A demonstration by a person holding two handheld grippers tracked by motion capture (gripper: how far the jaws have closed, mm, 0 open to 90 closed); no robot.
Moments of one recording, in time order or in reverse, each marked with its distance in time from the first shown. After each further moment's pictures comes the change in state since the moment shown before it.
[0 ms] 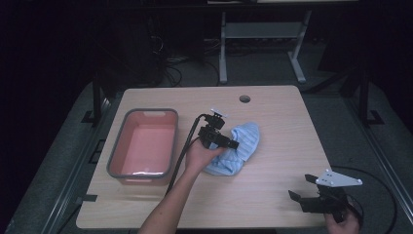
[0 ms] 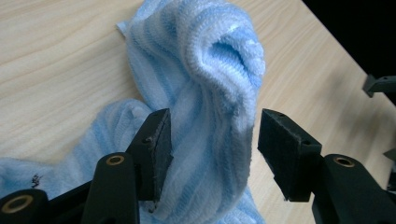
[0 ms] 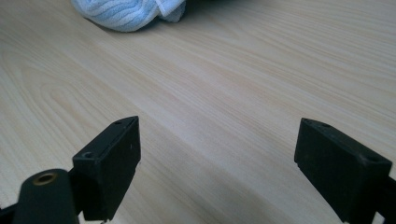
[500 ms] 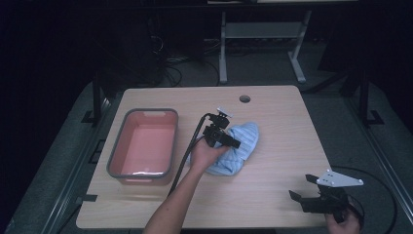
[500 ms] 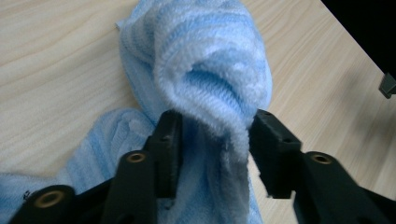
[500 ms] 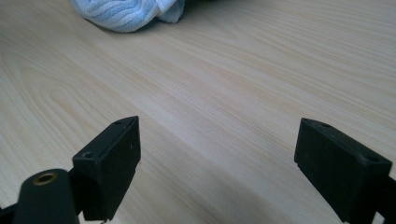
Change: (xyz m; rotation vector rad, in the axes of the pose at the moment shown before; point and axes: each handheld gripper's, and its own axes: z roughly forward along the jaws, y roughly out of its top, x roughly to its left) left arm -0.002 0.008 0.015 0.025 0.027 -0.002; right arm -0.001 -0.001 -0.001 -0.005 -0.001 0.003
